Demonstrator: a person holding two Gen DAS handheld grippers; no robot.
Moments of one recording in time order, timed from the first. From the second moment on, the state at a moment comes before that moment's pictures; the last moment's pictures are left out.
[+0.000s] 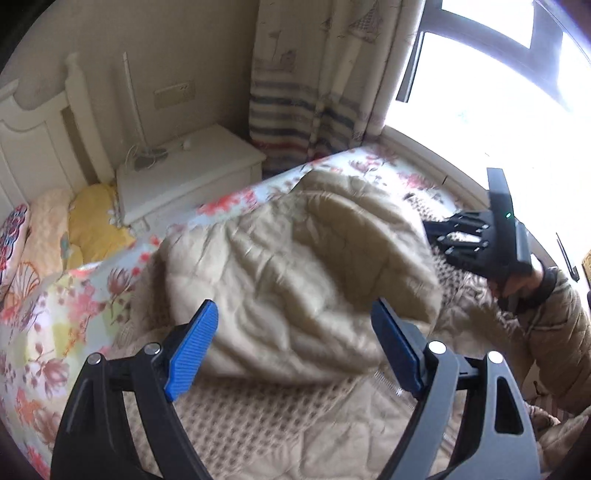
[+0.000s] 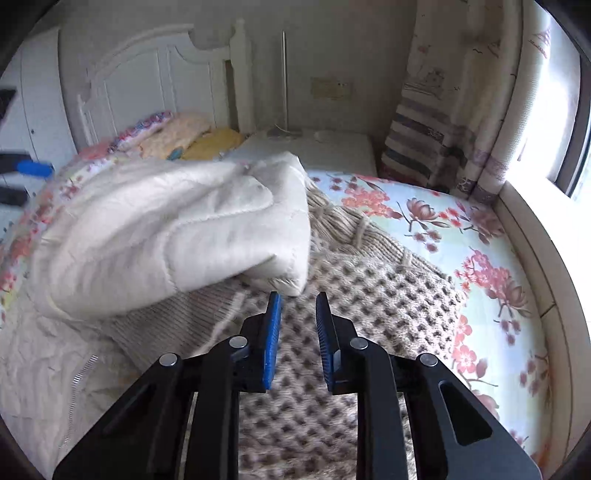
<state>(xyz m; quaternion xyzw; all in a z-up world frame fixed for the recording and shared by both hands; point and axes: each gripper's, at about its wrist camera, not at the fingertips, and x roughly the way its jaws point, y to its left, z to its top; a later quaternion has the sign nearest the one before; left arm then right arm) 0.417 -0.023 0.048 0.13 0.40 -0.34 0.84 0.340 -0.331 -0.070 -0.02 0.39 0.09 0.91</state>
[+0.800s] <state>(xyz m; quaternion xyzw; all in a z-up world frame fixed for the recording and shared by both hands) 0.365 -0.013 -0.010 0.14 0.42 -0.41 0.80 0.321 -0.274 -0.106 -0.49 0.27 0.00 0.83</state>
